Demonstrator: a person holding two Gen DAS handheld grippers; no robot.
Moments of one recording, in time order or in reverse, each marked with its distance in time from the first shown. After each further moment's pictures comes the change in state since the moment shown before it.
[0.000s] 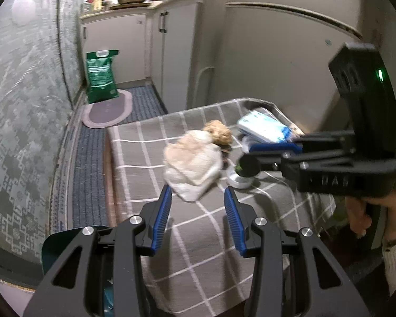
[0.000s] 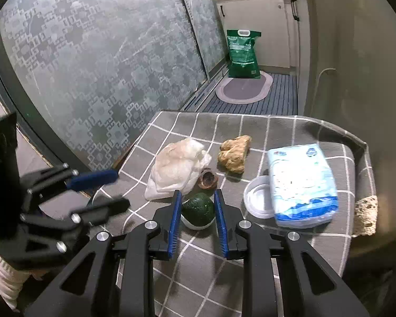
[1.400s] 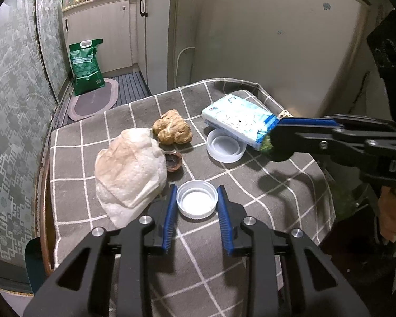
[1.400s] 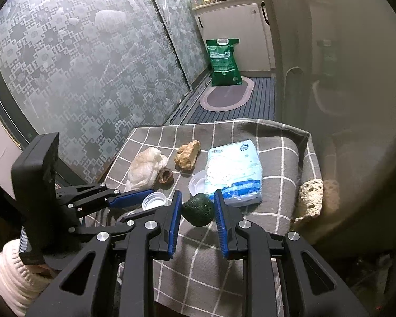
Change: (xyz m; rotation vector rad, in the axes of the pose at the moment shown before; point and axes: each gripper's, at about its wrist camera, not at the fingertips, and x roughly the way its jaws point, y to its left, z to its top) left arm 0.051 -0.043 0.017 0.019 0.092 -0.010; right arm -0.046 -0.039 -0.008 0.067 -0.047 -0.043
